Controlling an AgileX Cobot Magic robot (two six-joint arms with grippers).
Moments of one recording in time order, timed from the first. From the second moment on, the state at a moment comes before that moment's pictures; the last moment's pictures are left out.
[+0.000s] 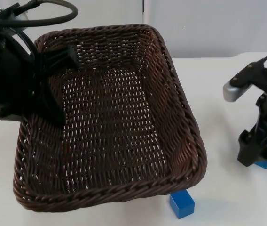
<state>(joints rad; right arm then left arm) 0.33 1.99 -1.08 0.03 0.49 -0.52 -0.29 1.49 -0.86 -0.48 0.71 -0.11</state>
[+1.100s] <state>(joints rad) 0.33 1.83 -1.13 0.03 0.62 -0.49 -0.29 1.49 -0.86 -0.48 0.71 -0.11</state>
